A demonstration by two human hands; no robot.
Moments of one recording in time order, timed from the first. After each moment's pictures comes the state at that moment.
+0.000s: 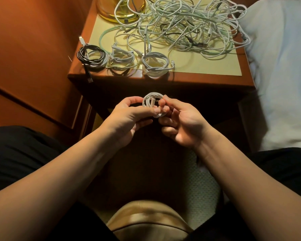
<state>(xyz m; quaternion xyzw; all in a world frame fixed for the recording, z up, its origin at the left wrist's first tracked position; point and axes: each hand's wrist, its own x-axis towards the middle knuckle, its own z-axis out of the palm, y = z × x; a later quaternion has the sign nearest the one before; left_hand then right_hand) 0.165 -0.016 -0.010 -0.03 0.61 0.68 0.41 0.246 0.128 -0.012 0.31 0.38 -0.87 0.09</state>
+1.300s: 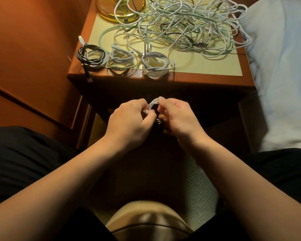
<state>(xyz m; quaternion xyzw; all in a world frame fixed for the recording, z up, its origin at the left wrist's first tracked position) 0.173 -0.018 -0.014 0.29 0.90 0.30 0.11 0.248 0.114 -0.009 0.27 0.68 -0.68 -0.01</state>
